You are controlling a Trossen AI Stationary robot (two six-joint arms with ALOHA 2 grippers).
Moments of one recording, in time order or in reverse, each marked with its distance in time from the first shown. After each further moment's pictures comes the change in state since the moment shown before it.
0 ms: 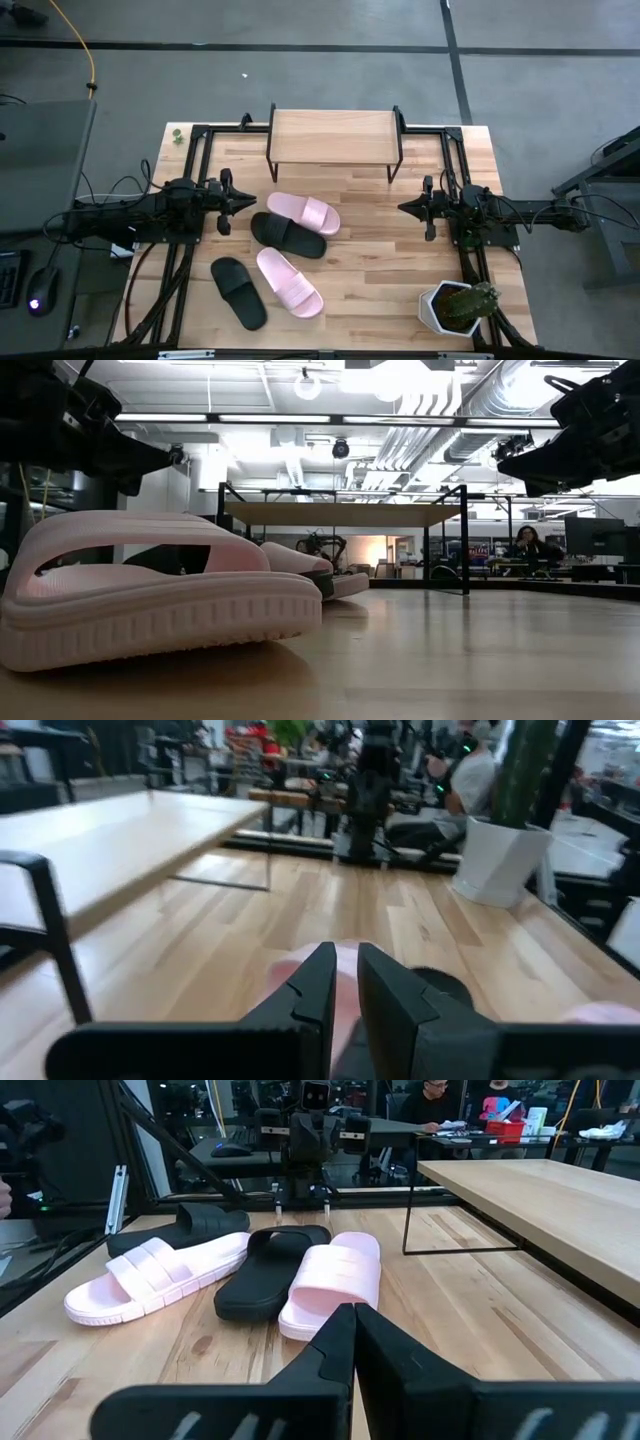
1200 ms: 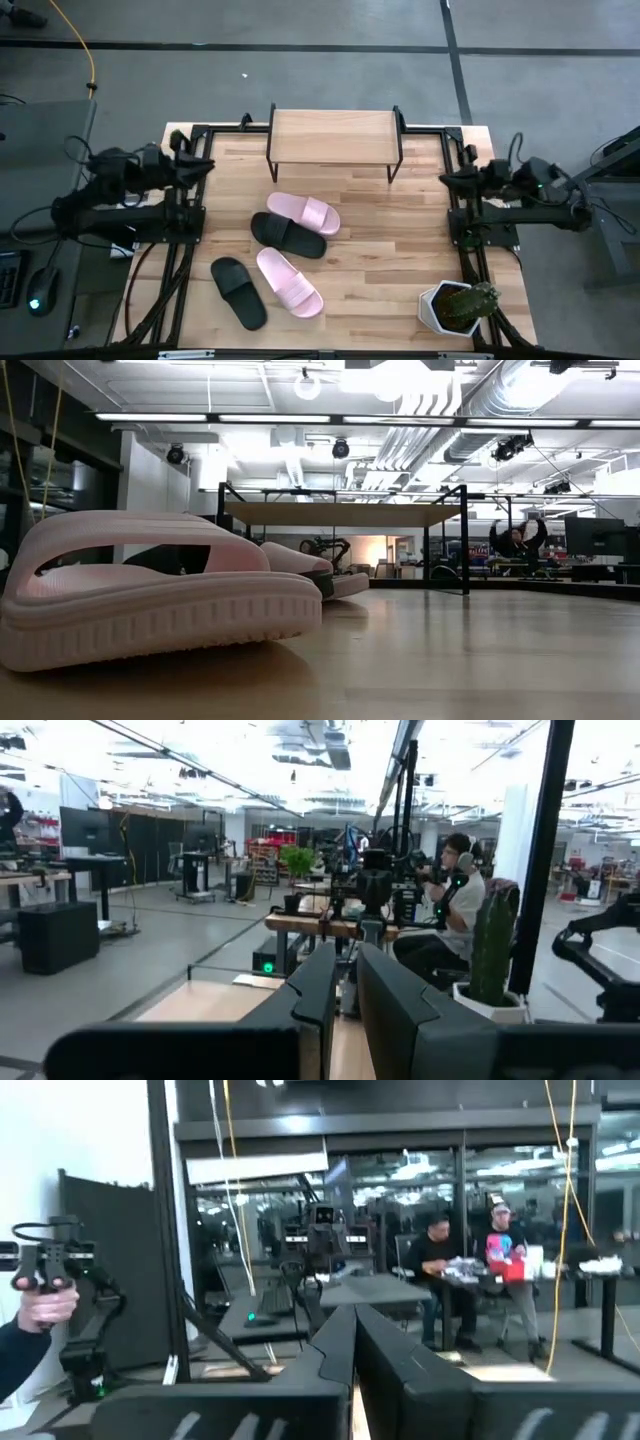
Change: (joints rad) left arm 0.000 0.122 0.696 -0.324 -0.038 0.013; right arm 0.000 0.036 0.542 -0.145 -0.044 0.032
